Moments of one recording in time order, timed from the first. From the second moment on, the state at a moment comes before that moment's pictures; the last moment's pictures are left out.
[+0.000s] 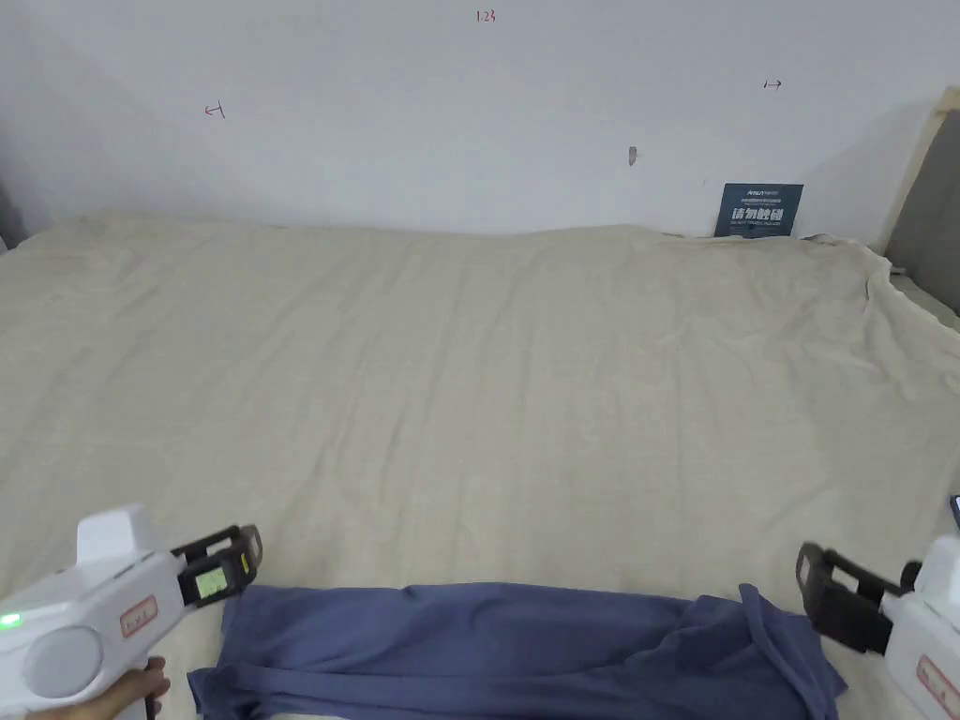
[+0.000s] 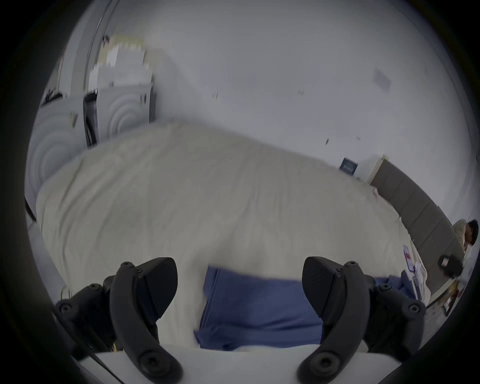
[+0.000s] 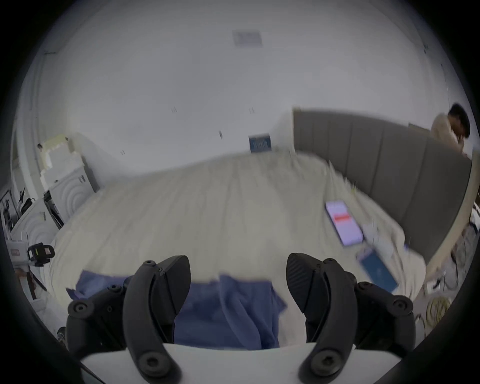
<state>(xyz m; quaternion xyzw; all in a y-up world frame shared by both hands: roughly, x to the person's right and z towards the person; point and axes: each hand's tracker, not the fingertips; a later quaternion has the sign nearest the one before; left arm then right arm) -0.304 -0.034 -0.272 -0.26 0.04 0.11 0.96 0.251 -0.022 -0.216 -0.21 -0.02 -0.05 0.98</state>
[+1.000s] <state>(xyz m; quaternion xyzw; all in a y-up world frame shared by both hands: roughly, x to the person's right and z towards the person) -0.249 0.009 -0.270 -0.15 -0.02 0.04 0.99 0.185 0.037 -0.221 -0.07 -0.02 0.02 1.00</state>
